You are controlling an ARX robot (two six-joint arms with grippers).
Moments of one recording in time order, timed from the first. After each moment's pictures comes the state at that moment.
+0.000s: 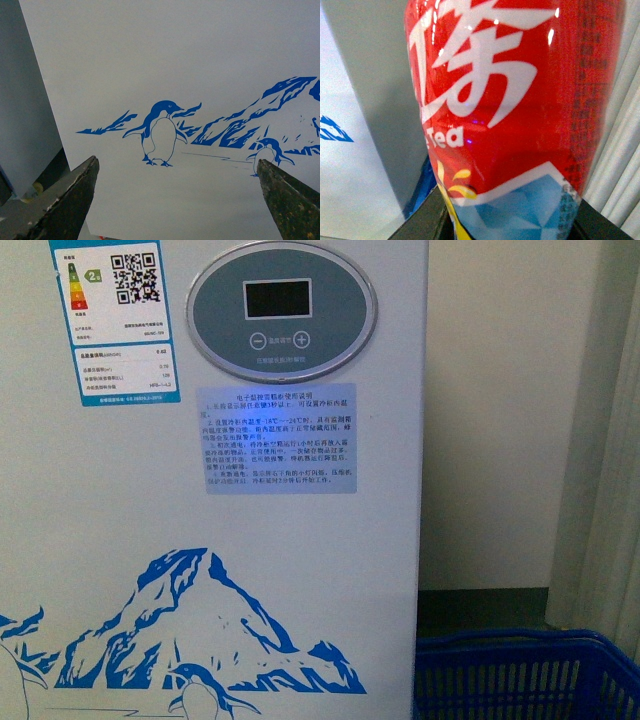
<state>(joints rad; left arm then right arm) 0.00 0.00 0.01 0.00 0.00 0.00 0.00 0.01 0.02 -0.01 0.00 0.00</state>
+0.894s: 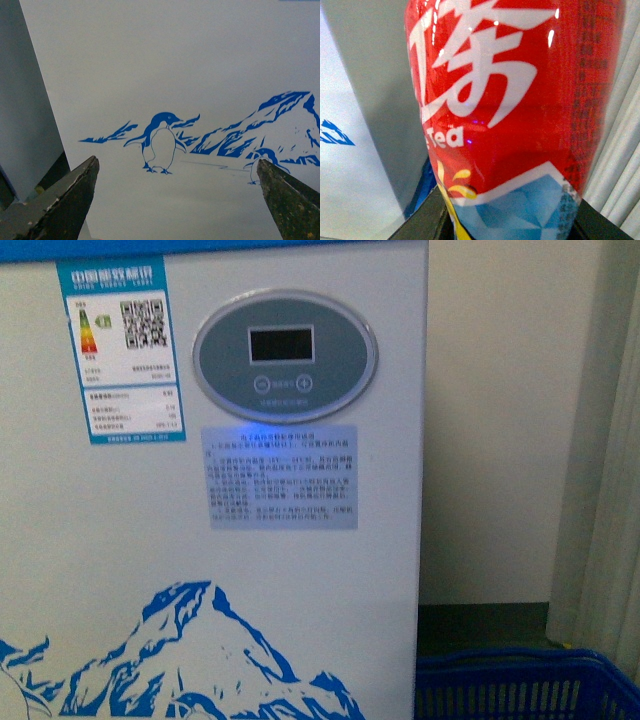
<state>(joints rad) 0.00 0.00 0.01 0.00 0.00 0.00 0.00 0.01 0.02 -0.01 0.00 0.00</state>
